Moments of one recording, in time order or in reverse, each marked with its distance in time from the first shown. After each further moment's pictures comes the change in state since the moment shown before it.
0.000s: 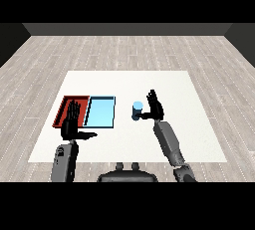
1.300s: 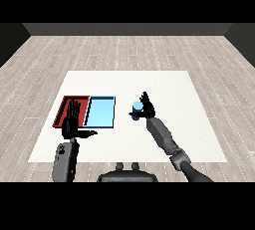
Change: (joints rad) left arm -0.025 -0.007 0.013 0.022 0.001 0.011 0.002; right arm -0.244 0.001 0.107 0.516 -0.240 0.019 -0.238
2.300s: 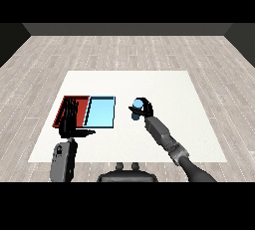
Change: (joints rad) left arm -0.008 0.017 0.018 -0.018 0.028 -0.010 0.037; right arm -0.104 -0.001 0.127 0.191 -0.084 -0.253 -0.067
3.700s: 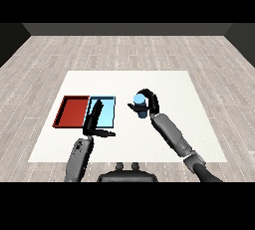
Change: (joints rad) left arm -0.063 -0.077 -0.239 0.110 -0.138 0.074 0.090; right arm 0.167 -0.198 0.176 -0.714 0.261 -0.271 0.335
